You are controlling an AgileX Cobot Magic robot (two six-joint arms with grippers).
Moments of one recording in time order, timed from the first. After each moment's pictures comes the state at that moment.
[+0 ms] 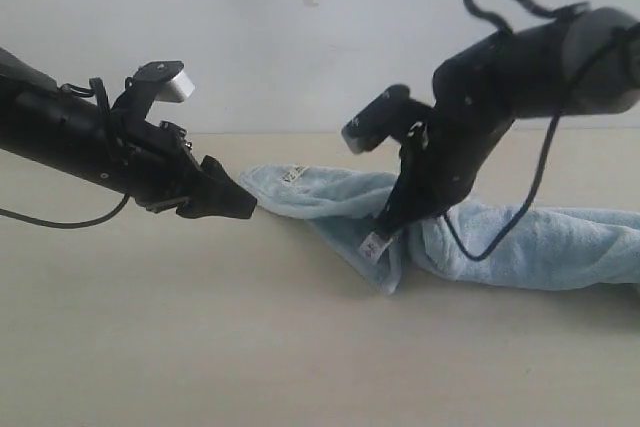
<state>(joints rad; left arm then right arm) -0.21 1.79 -1.13 -1.06 0.72 1.20 0.47 1.90 -1.34 -0.24 0.64 -0.15</state>
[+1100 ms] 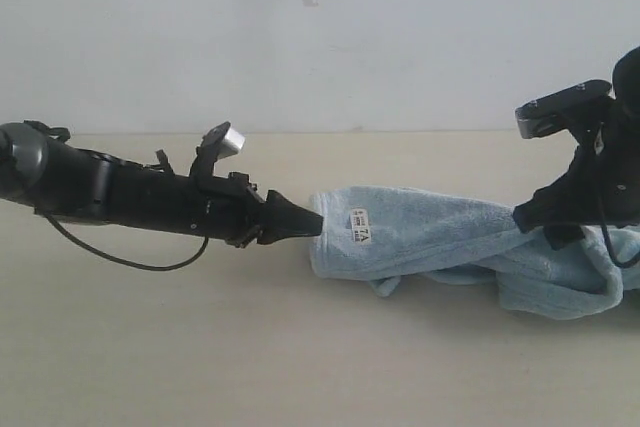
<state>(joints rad) -0.23 2.22 -1.26 -1.68 0.89 1.69 0.19 1.69 -1.07 -0.35 0.69 0.19</state>
